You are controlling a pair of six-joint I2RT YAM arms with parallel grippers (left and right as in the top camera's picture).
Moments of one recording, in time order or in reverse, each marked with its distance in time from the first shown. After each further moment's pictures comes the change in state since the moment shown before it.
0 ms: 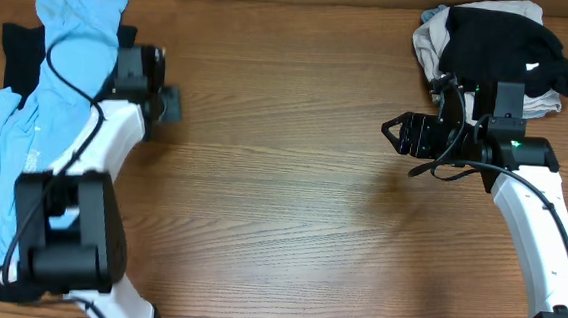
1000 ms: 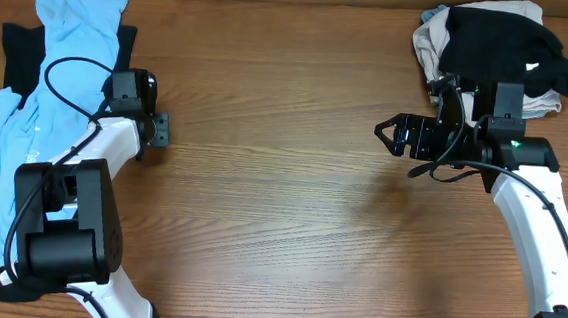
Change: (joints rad) left arm 0.068 0.047 -0.158 0.079 -0.114 0.089; right arm 0.000 0.000 0.000 -0.019 -0.034 0.000
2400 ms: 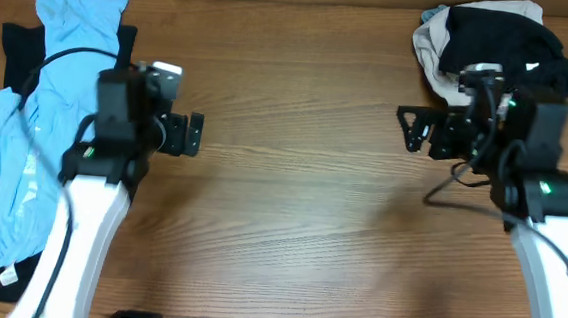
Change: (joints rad) left arm -0.151 -0.563 -0.031 -0.255 0.200 0.115; right arm 0.000 -0.223 0.000 0.066 0.143 0.000
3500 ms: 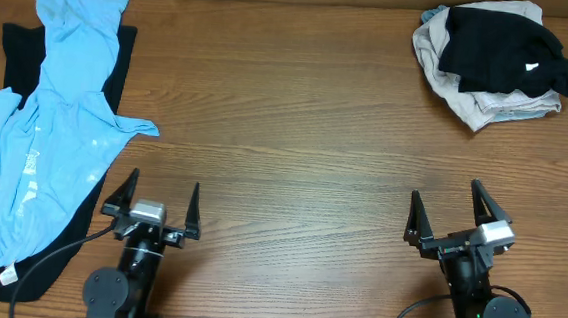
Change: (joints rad) left arm 0.000 -1.318 -0.970 0.550 0.088 -0.100; right arm 0.000 -1.233 -1.091 0.817 0.209 -0.001
